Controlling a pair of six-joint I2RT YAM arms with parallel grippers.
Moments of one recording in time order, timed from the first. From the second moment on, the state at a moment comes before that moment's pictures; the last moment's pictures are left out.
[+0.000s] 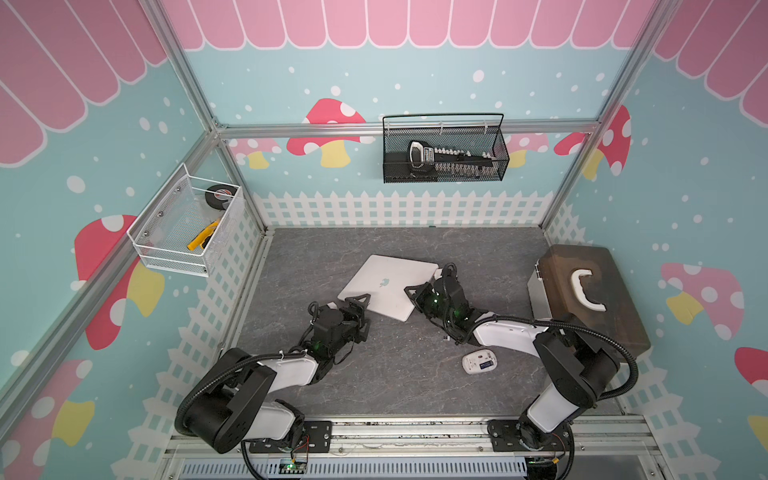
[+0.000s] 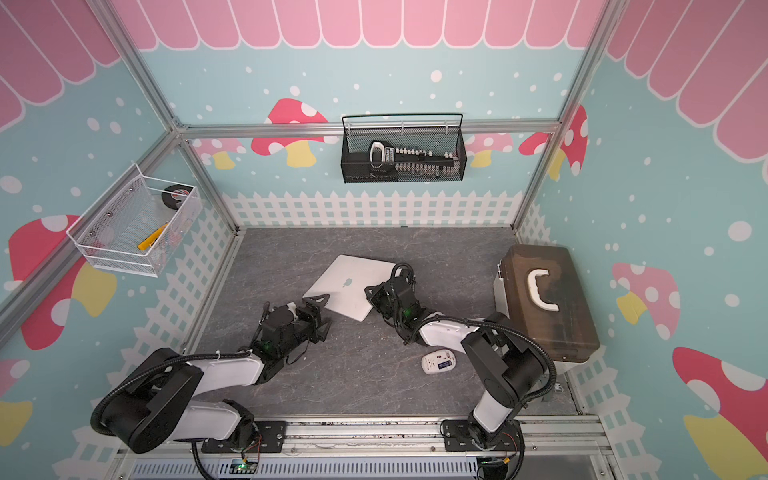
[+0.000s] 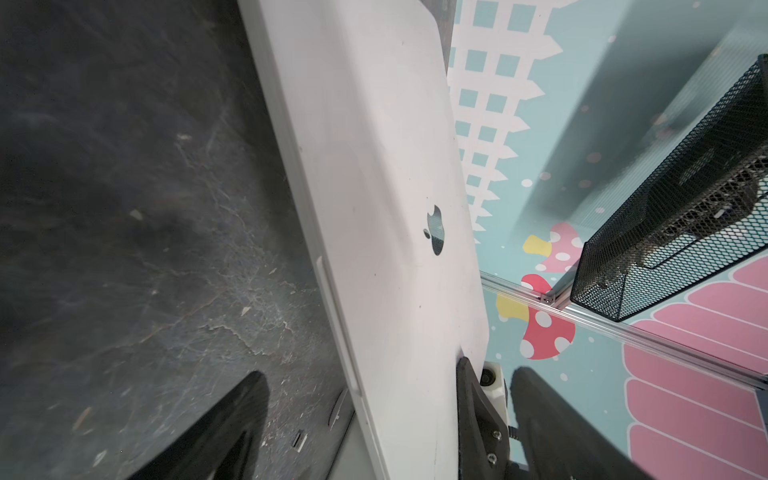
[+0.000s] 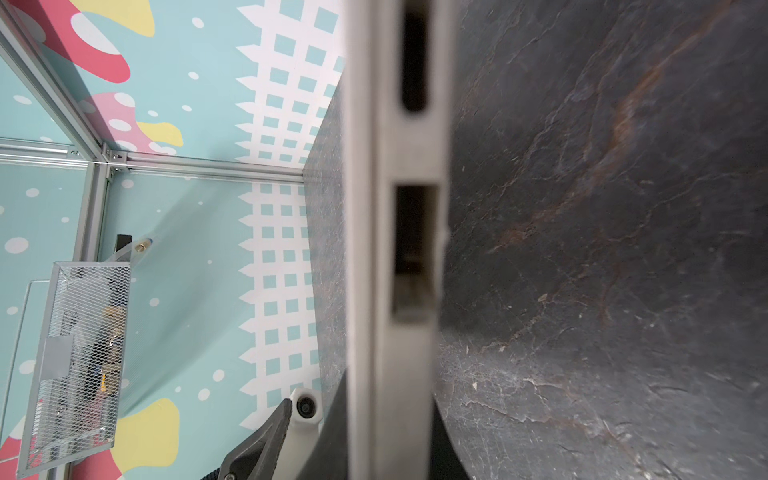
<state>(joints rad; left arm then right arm) -0.49 1.42 0.30 0.80 0.06 -1.73 0.69 1.66 0.81 0.44 -0.04 1.32</state>
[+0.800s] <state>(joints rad) -0.57 1.71 0.37 1.14 -0.02 -1.80 0.72 1.71 0.81 0.53 -0.06 1.34</state>
